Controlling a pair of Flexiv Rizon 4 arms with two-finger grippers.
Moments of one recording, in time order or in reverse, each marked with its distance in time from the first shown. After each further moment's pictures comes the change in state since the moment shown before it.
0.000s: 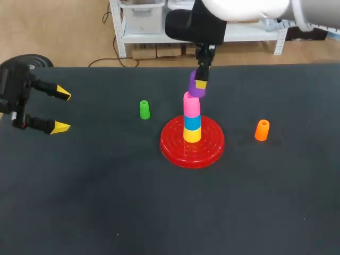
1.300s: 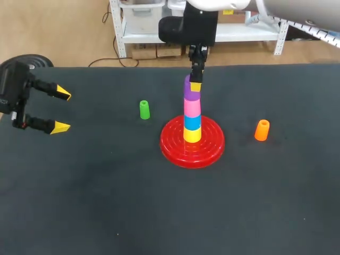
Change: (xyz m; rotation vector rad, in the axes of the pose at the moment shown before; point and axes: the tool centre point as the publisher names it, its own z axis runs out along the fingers) left arm 0.000 0.000 0.000 0.000 0.000 0.000; right arm -0.010 -0.012 0.016 -0.061 0.039 -0.042
